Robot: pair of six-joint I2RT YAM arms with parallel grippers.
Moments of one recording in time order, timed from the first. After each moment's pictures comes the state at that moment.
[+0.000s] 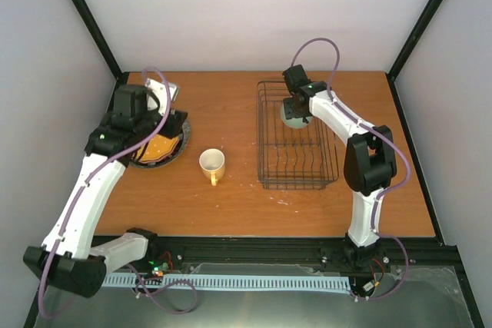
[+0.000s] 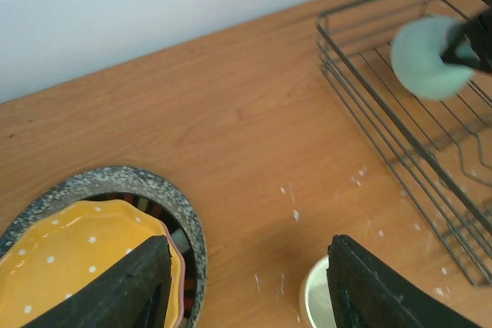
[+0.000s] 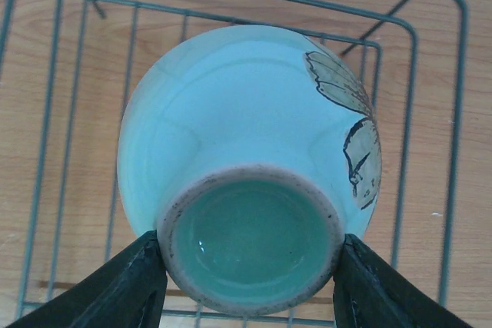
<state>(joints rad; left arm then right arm) -0.24 1.14 1.30 -0.76 0.09 0.11 0.42 1.98 1.69 -0.79 0.25 0.19</state>
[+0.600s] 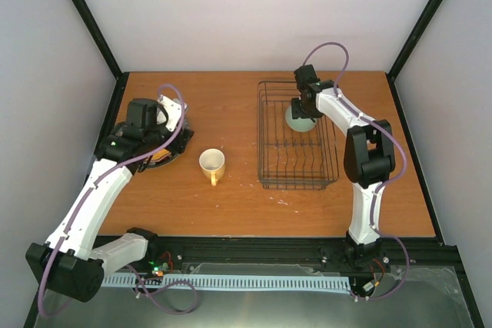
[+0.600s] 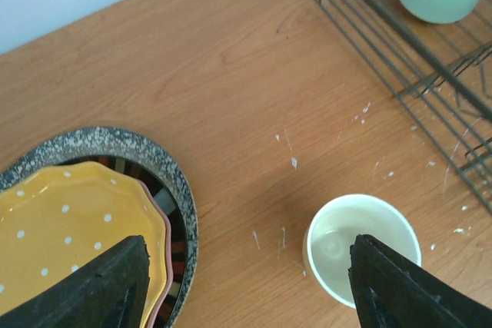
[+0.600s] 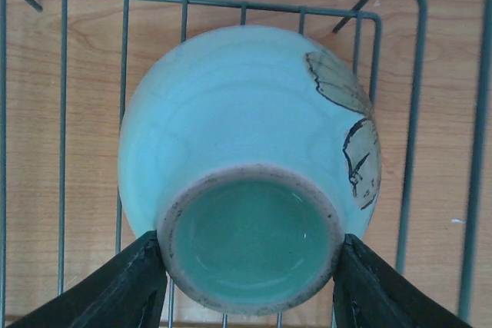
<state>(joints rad) -0.27 1.06 1.10 -0.73 0.12 0.20 0.30 2.04 1.71 -0.79 0.15 0.20</state>
